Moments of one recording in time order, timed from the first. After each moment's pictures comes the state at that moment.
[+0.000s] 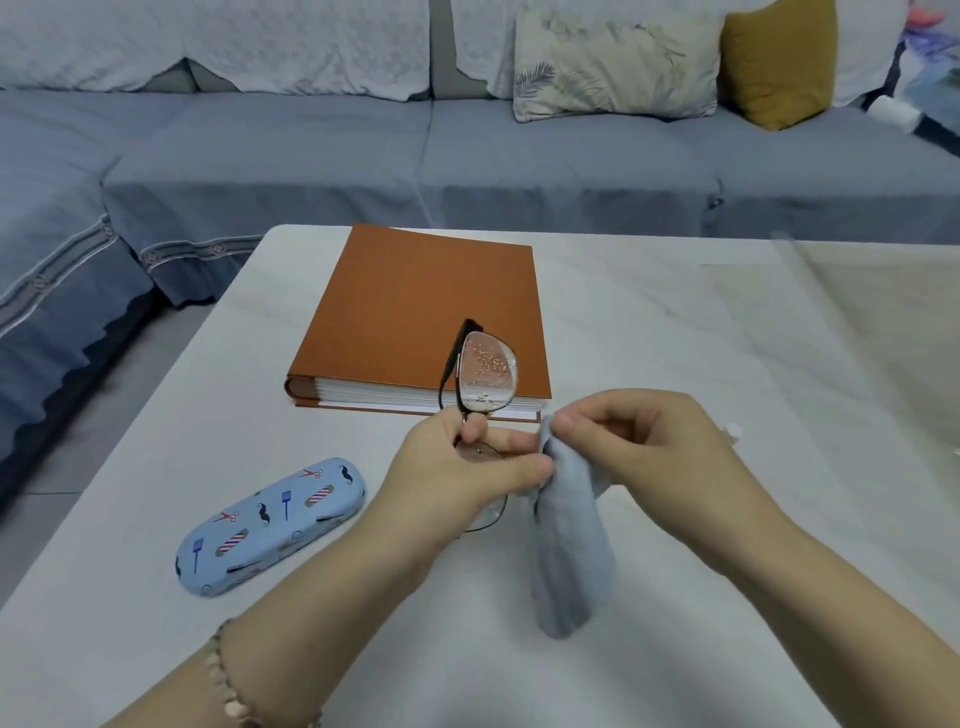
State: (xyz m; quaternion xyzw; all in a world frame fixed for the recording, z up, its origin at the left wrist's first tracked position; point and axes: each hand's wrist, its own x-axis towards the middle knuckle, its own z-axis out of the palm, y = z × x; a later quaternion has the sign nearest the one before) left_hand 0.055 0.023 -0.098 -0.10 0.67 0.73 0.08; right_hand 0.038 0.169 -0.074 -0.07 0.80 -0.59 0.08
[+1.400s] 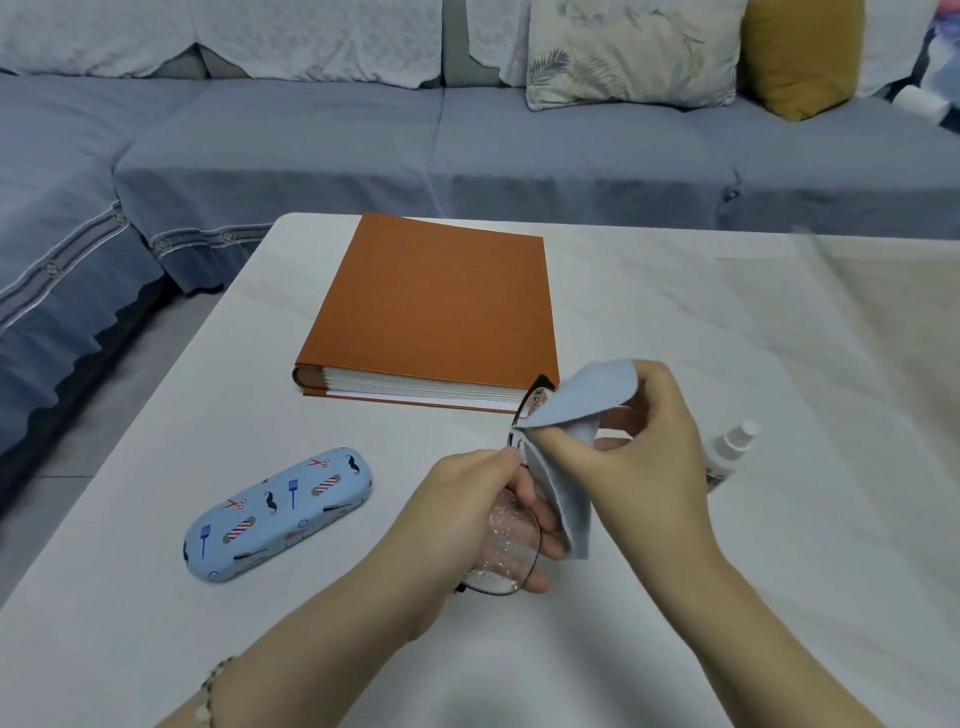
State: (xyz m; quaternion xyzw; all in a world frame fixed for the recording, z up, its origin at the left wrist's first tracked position) left_hand 0.075 0.025 -0.092 -0.13 0.65 0.72 0.20; right_hand 0.044 0.147 -0.102 0.01 0.80 -0.59 -0.10
